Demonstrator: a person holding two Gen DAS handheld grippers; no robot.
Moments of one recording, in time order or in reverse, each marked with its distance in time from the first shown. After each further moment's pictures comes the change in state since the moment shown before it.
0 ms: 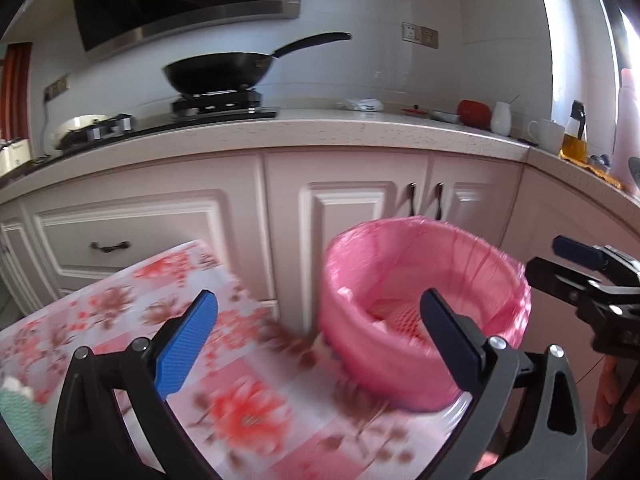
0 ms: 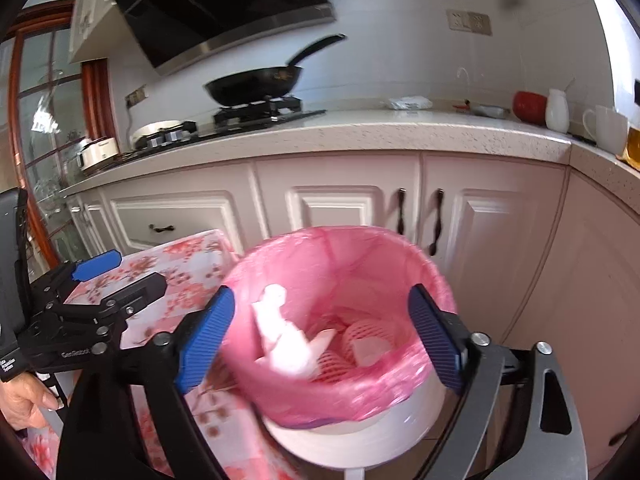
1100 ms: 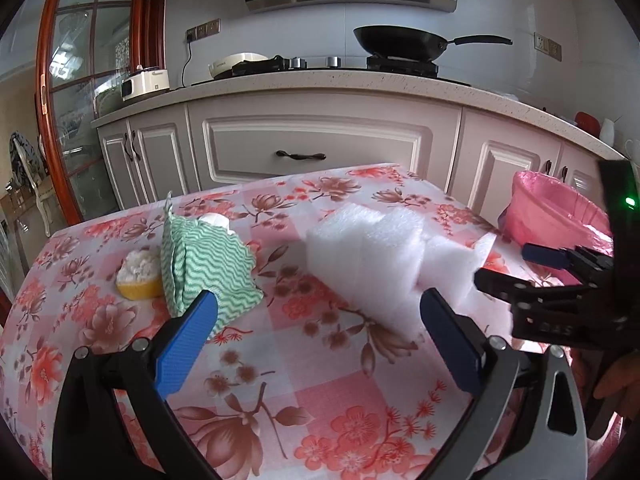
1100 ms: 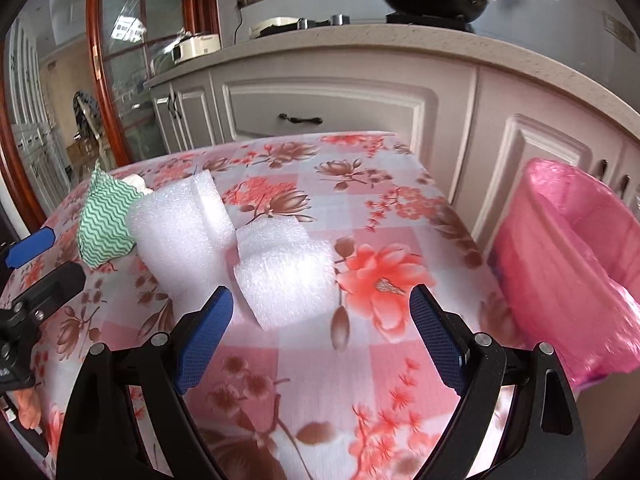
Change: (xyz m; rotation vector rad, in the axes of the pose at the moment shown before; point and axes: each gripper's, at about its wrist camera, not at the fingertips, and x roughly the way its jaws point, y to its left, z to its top) left arm -0.144 0.167 -0.137 -0.215 0.089 0.368; right arm 0.089 0.217 -0.073 -0.226 0.266 0.270
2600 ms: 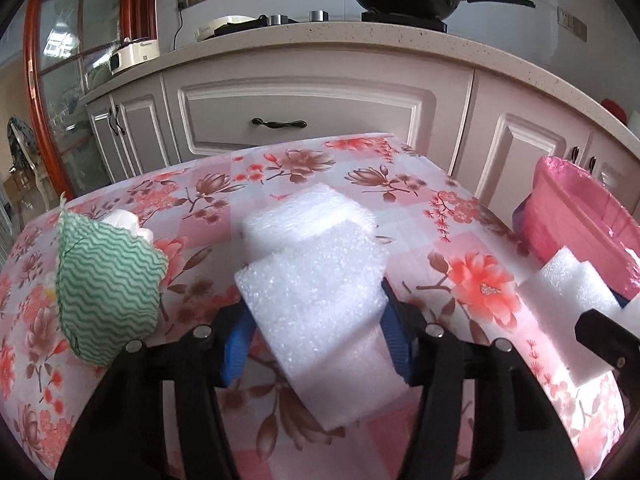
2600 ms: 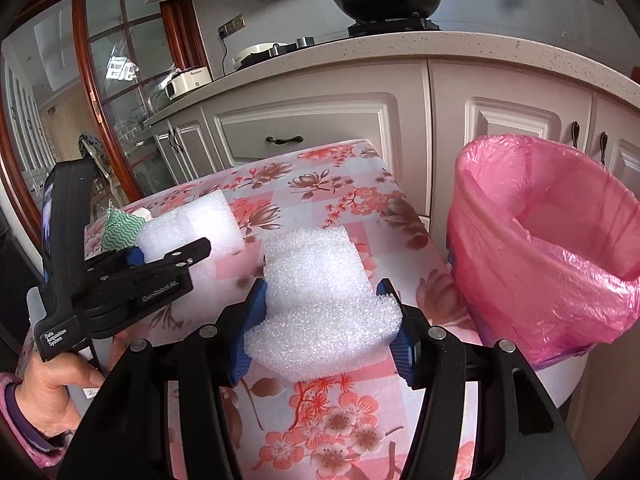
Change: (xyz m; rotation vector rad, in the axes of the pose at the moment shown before) left arm 0.088 -0.061 0.026 -0.024 0.127 0.027; right arm -0.054 -0.062 -0.022 0.142 -0.073 0.072
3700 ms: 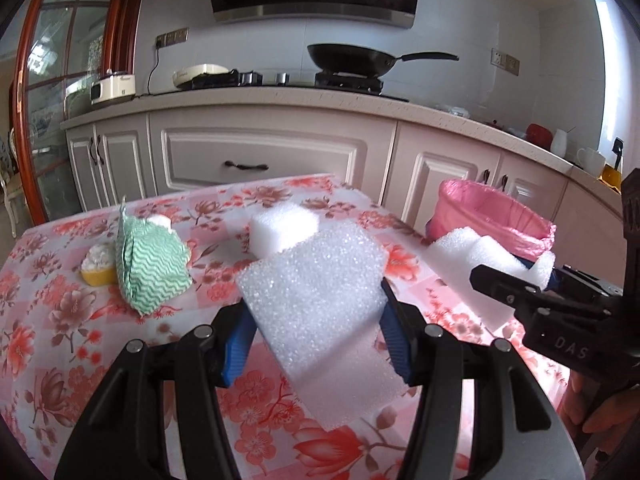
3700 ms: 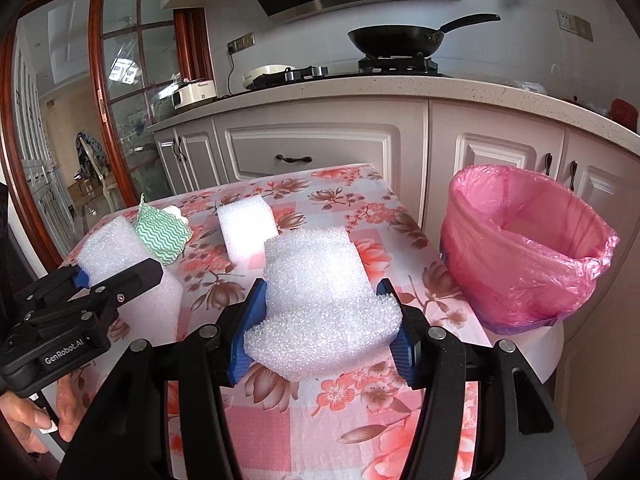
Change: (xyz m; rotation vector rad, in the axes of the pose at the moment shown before) left arm -0.143 0.014 -0.052 0.031 -0.172 -0.190; right arm -0.066 0.049 -0.026 -0.057 -0.100 -0.076
